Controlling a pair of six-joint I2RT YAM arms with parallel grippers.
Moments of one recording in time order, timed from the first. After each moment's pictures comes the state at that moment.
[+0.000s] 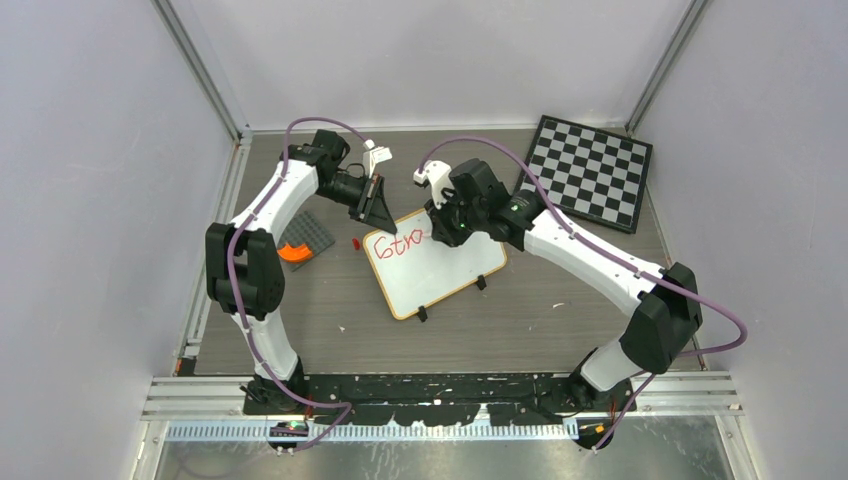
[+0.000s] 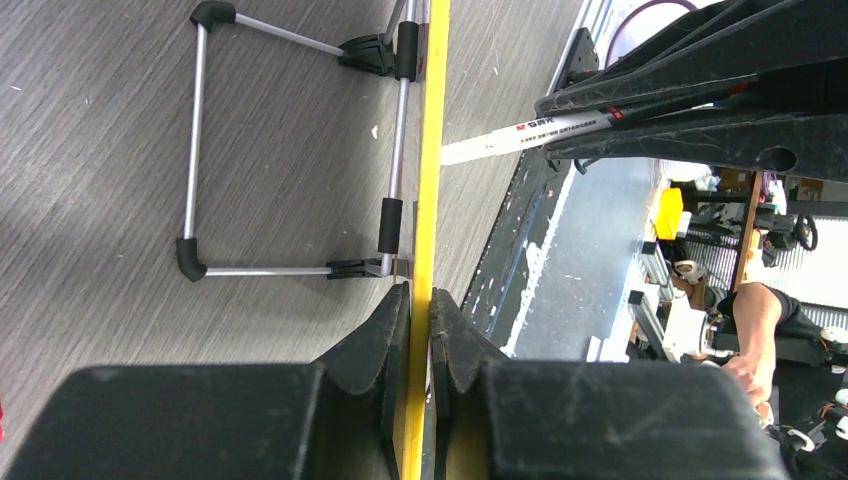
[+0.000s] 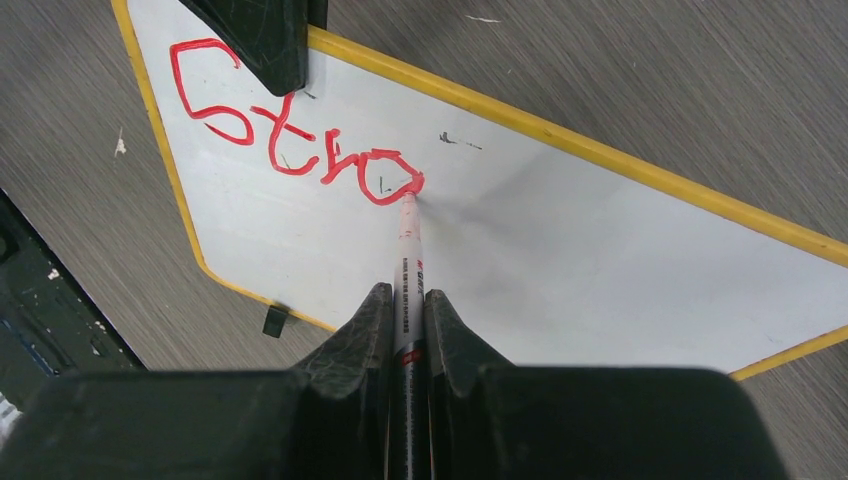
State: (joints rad) left arm -0.23 1.84 1.58 -1.04 1.03 0.26; right arm 0.74 1.53 1.36 -0.56 -0.13 -0.07
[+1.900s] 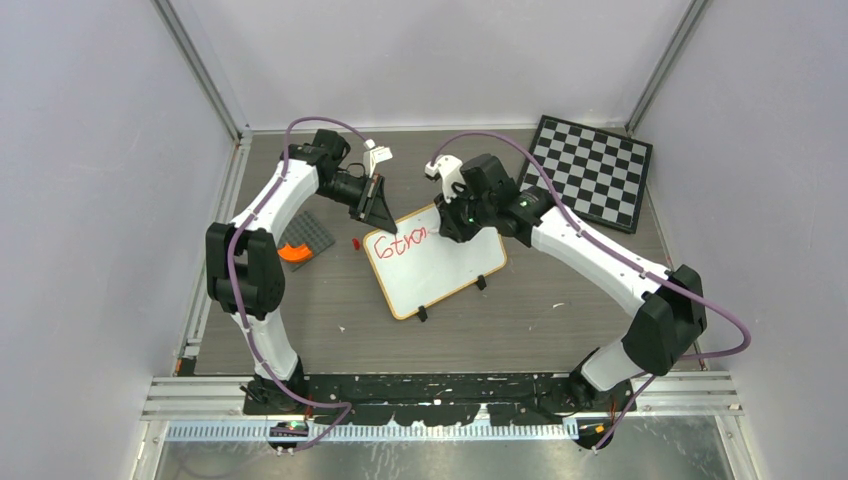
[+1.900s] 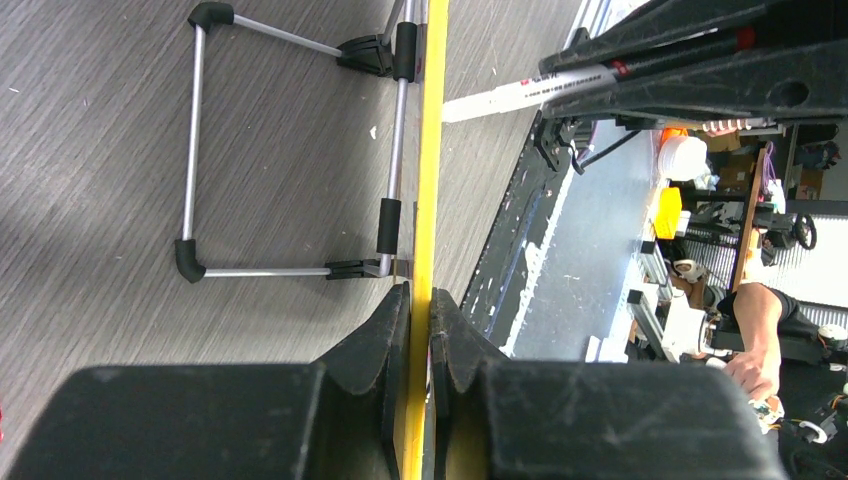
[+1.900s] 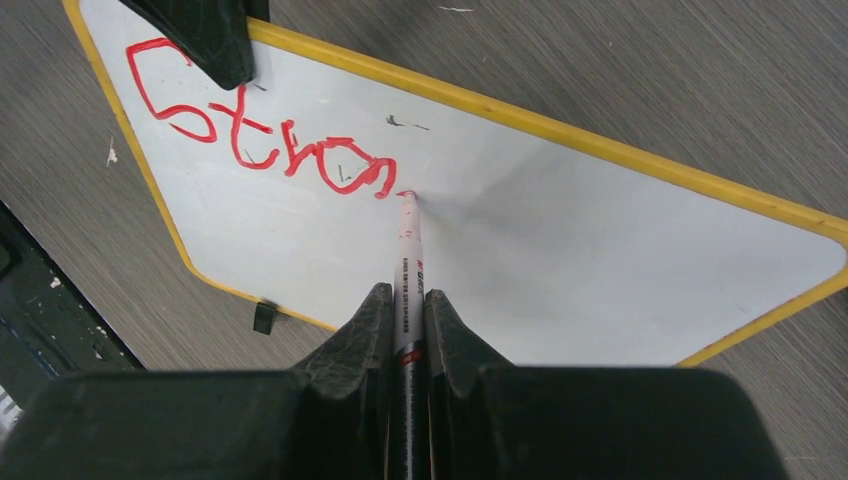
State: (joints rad) left arm -0.23 1.84 1.59 -1.05 1.03 0.26; right arm 0.70 1.51 1.34 -0.57 -0.16 -0.05
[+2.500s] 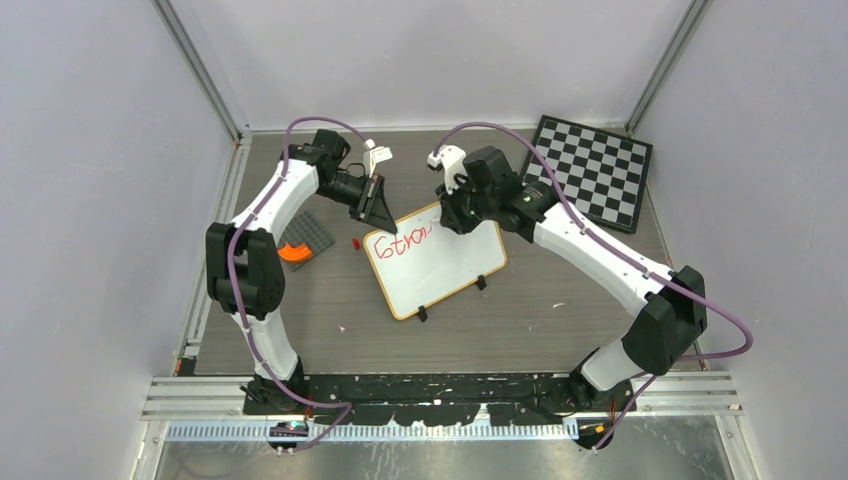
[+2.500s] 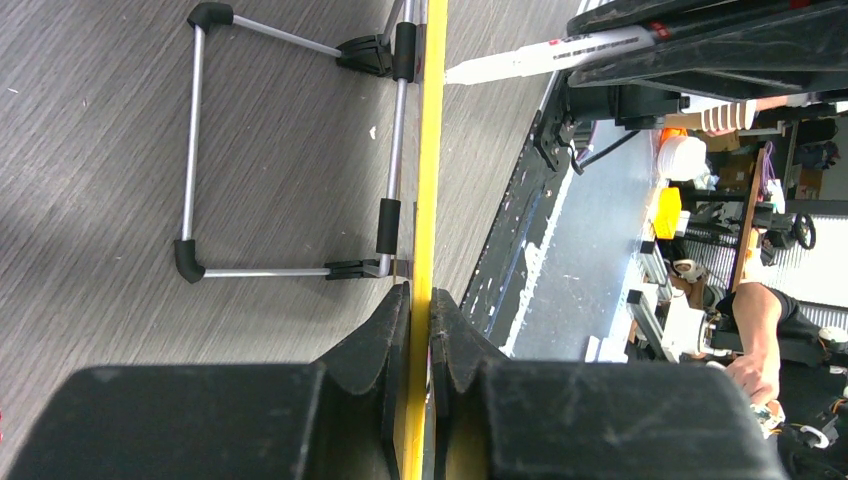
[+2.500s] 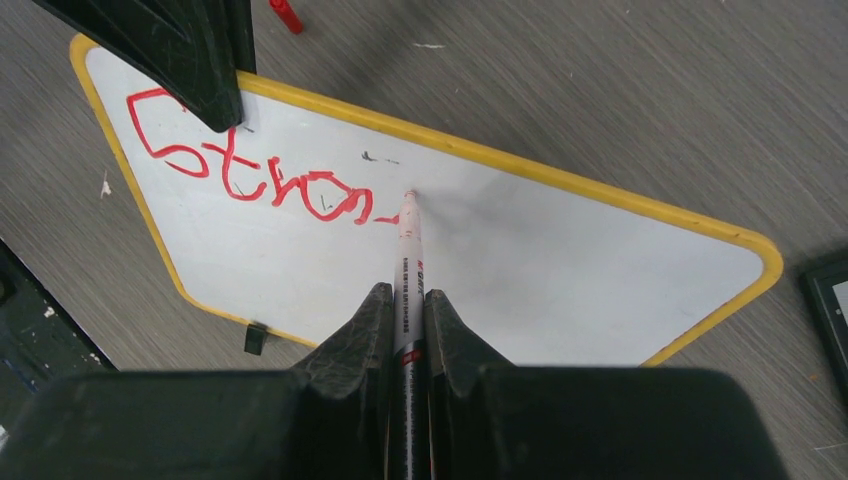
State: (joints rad) left arm -0.23 1.84 1.59 -1.05 1.03 0.26; right arm 0.68 1.51 1.38 -0.56 -0.13 -0.05
